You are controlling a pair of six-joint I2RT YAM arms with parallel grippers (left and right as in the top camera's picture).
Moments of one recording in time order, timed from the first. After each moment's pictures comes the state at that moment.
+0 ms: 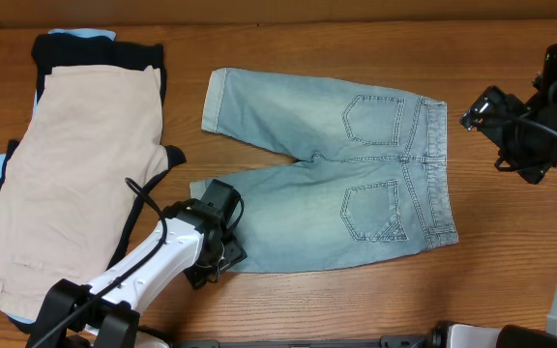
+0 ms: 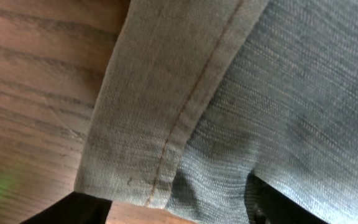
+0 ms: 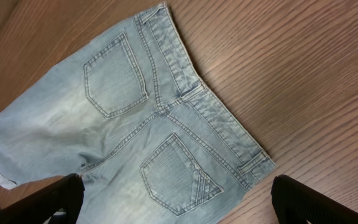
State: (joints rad) left arm -0.43 1.48 0.68 -0.81 0.07 -1.02; right arm -0.18 1.49 1.69 -1.37 -0.07 0.54
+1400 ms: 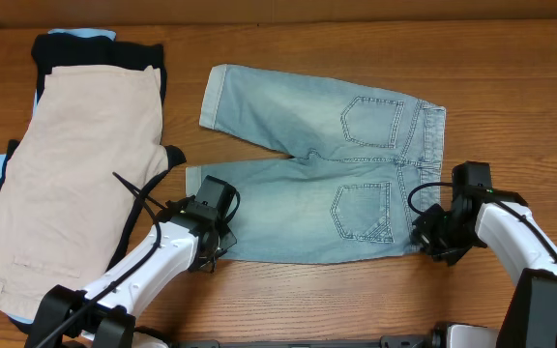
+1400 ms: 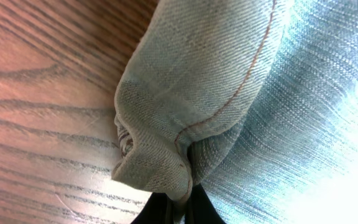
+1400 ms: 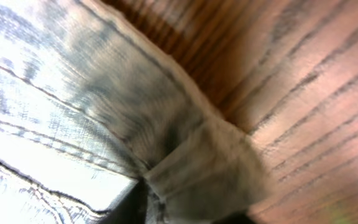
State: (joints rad) left arm -0.40 1.45 0.65 -0.65 -0.08 -0.99; right arm -0.14 1.50 0.70 -0.80 -0.20 0.75
